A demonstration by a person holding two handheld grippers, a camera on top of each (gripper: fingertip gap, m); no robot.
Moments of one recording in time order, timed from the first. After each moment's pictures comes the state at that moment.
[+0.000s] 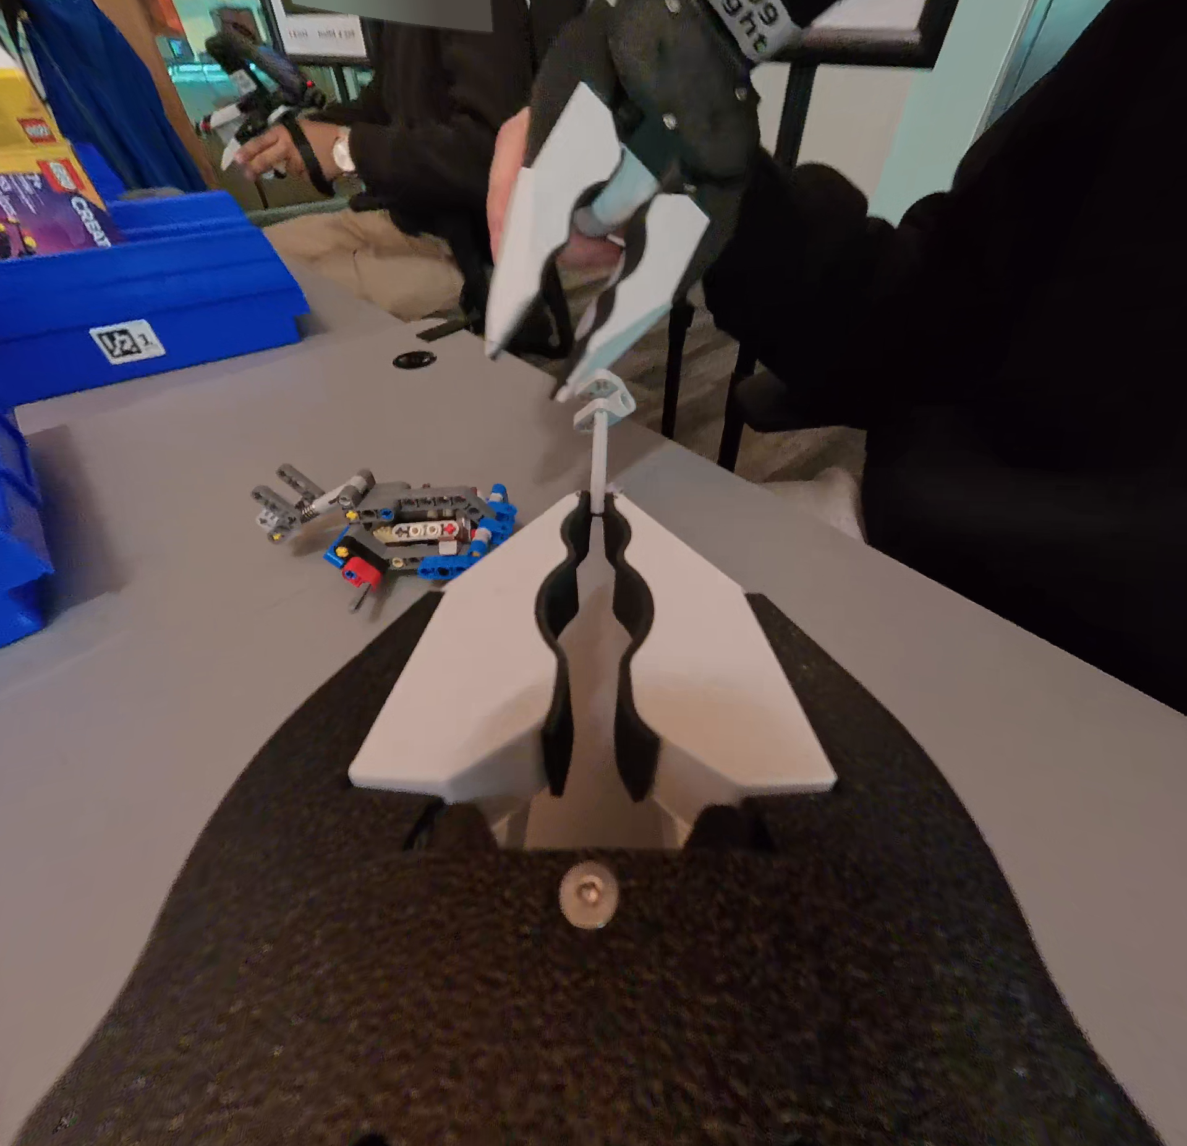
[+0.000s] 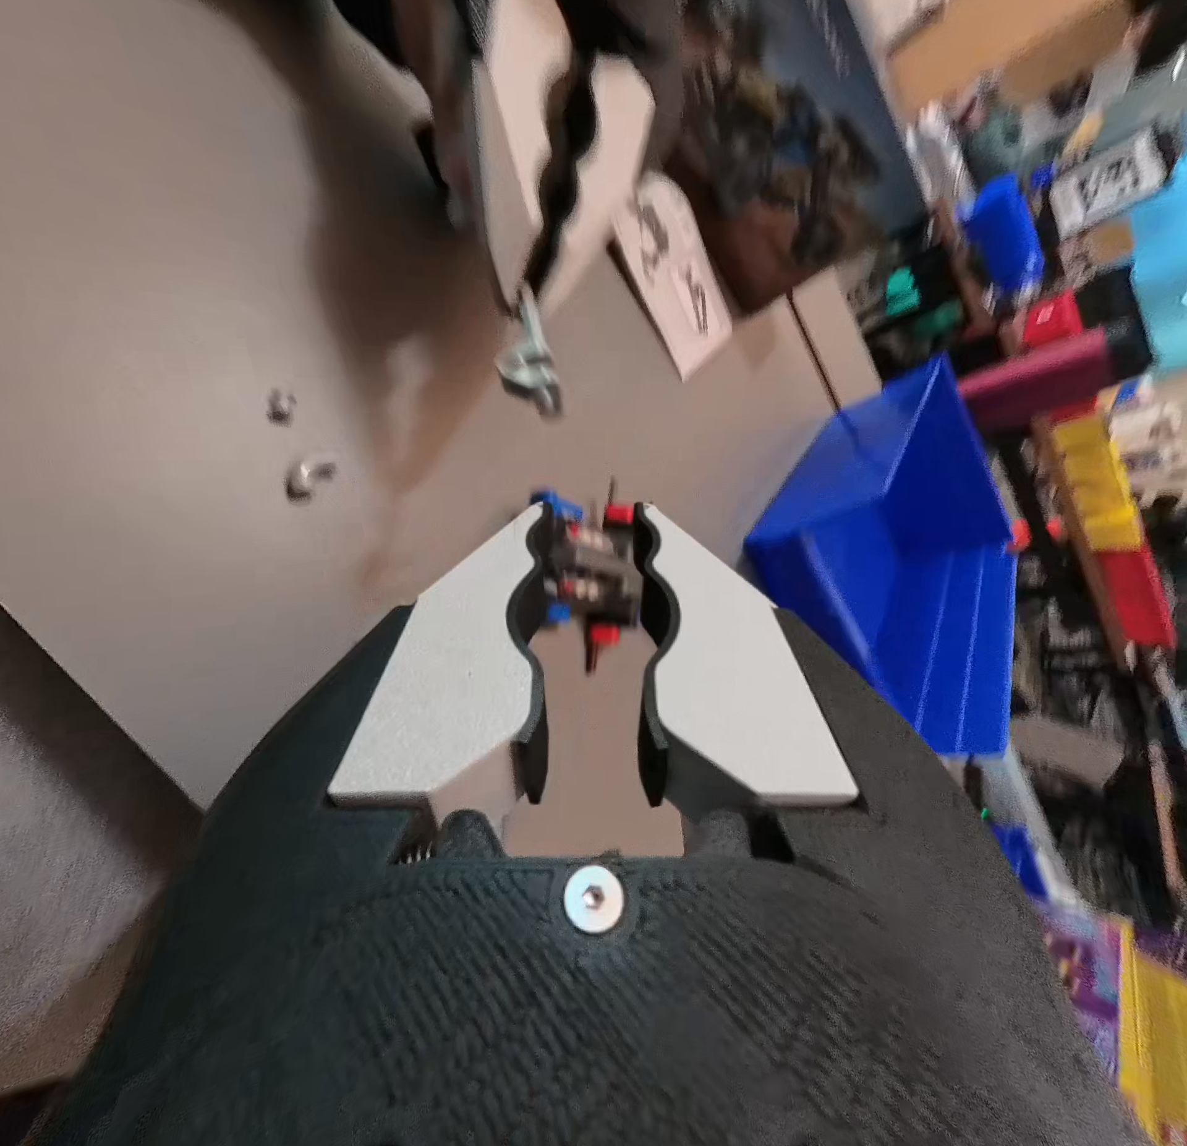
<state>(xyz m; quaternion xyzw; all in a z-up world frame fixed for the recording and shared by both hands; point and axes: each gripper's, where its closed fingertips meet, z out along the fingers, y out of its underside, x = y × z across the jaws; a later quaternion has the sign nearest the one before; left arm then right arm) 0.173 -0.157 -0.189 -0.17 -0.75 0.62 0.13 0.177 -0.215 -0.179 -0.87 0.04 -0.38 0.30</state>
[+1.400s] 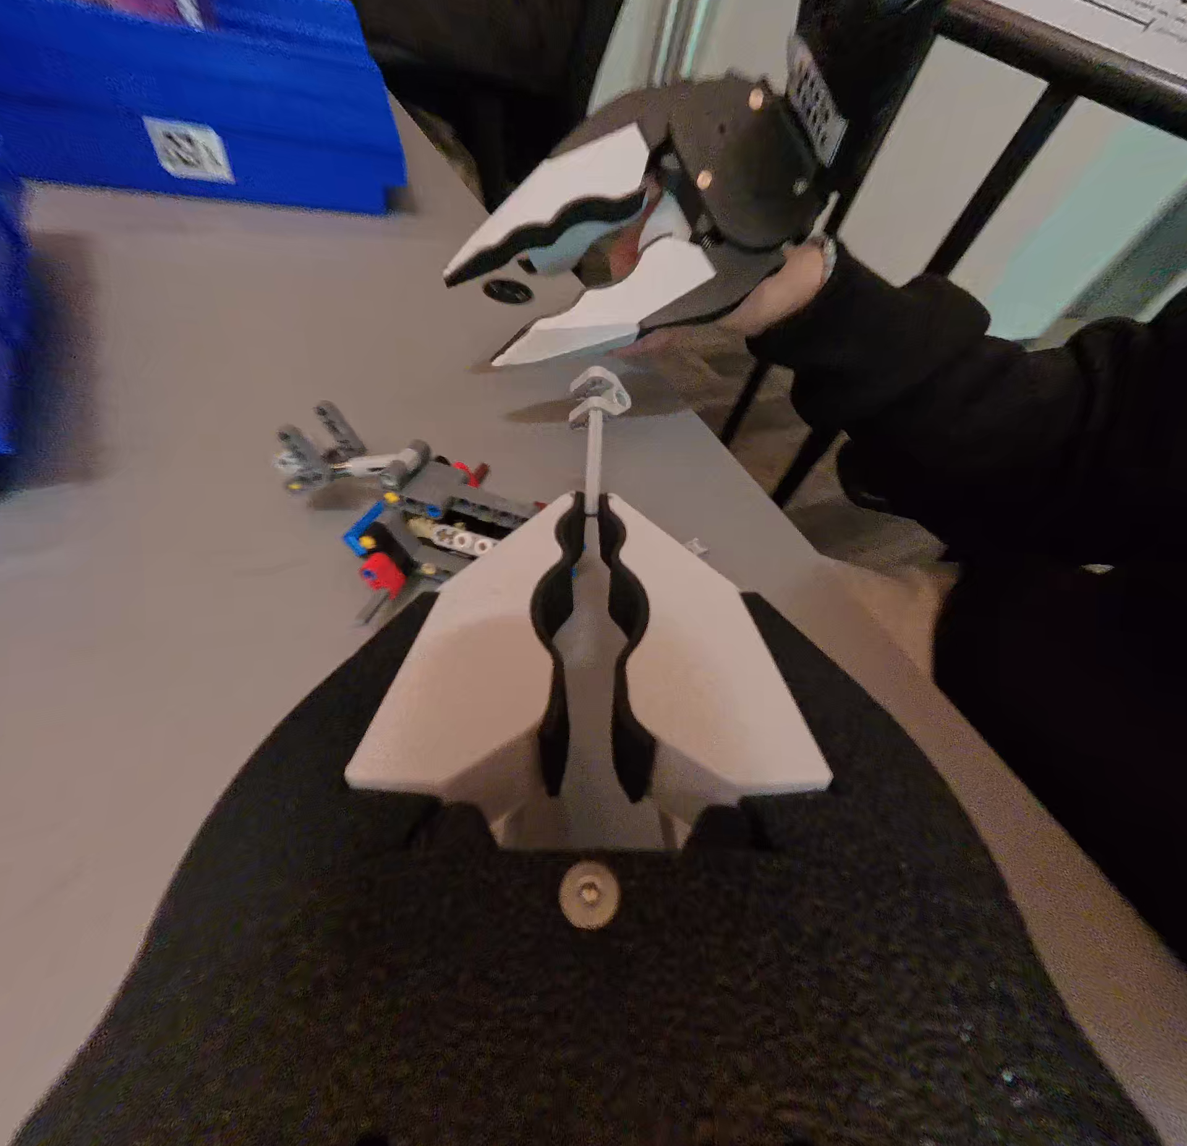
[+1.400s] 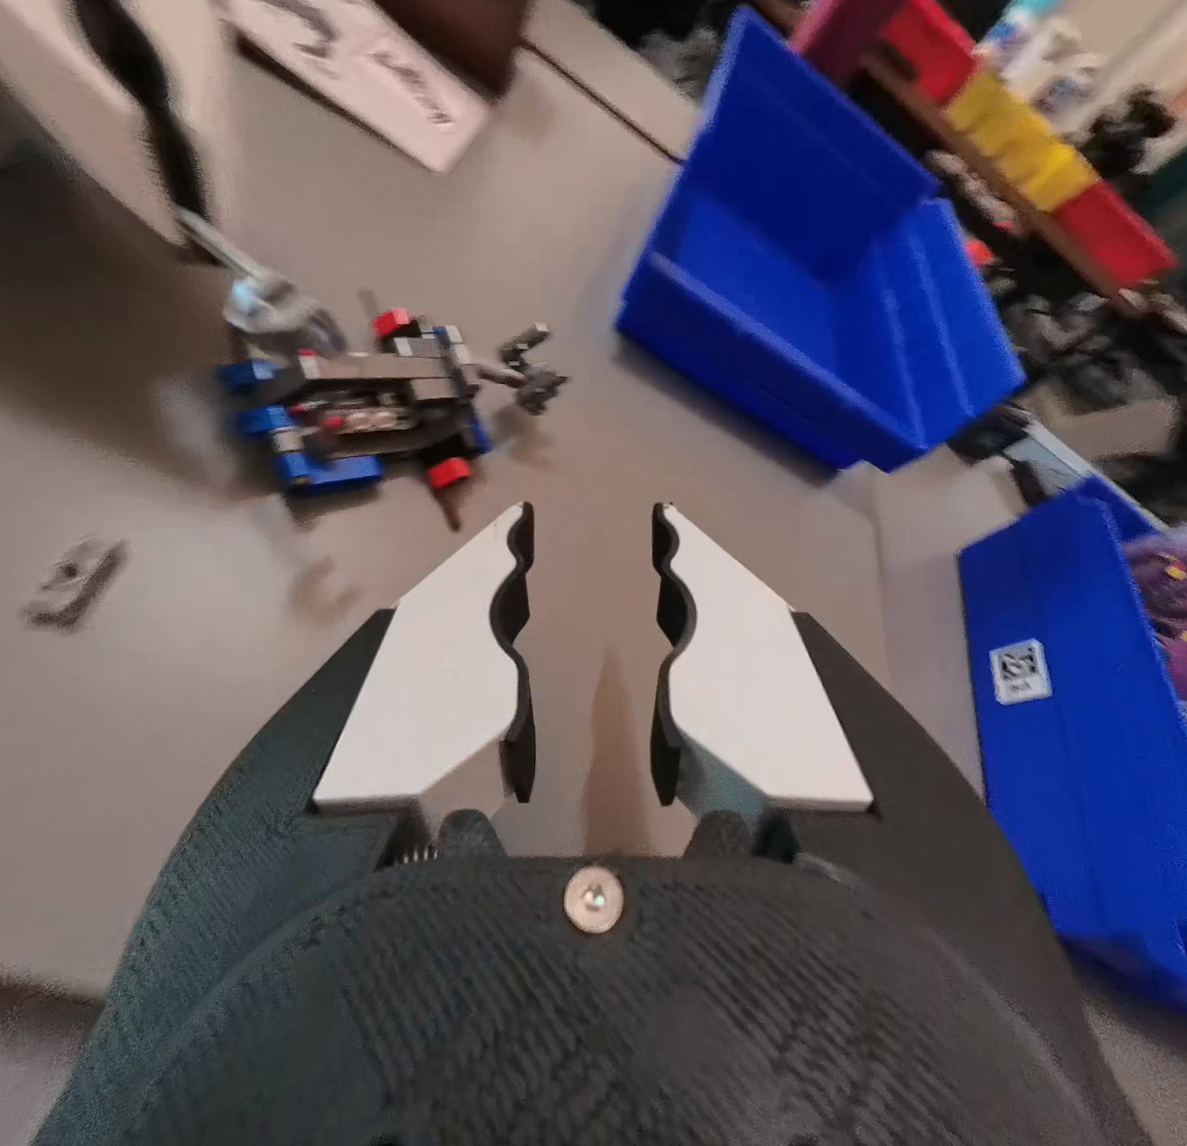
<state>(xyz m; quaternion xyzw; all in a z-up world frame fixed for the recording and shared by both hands) 0.190 -0.217 -0.205 -0.01 -0.81 0.57 0.14 0.229 -0.321 -0.213 -0.79 0.29 -0.41 0.34</state>
